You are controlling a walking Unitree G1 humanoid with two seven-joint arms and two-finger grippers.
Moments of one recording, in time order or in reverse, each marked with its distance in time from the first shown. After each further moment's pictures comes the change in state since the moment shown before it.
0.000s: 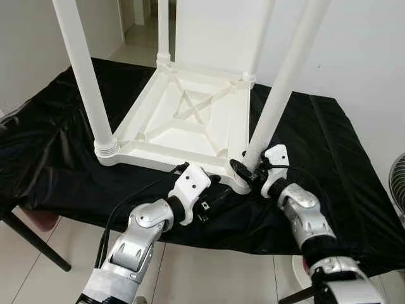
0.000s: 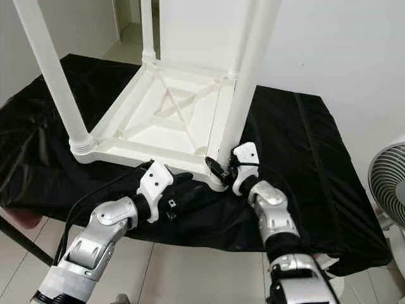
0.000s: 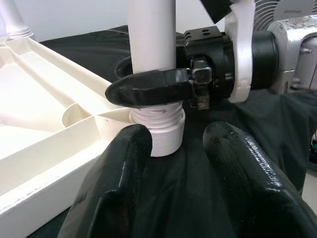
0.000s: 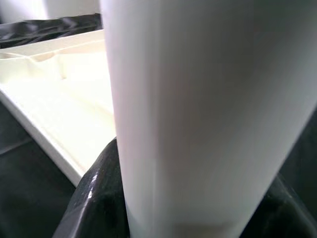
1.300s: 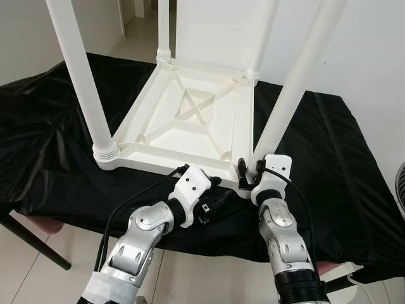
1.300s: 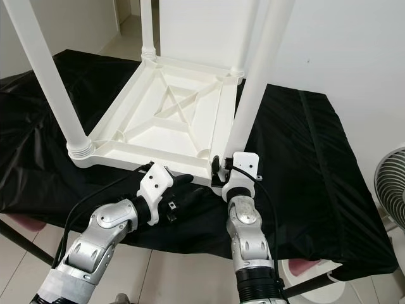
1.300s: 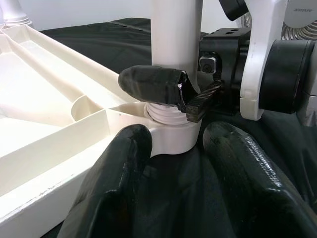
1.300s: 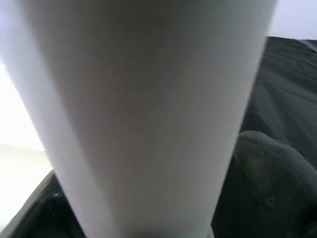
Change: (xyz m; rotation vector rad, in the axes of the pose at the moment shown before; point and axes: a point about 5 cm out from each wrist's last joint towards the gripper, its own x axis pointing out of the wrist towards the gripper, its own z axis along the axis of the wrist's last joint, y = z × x) left arm -0.002 -0.004 0.000 -0.013 -0.002 -0.008; right arm -0.021 0.033 0.009 0.114 0.003 -0.537
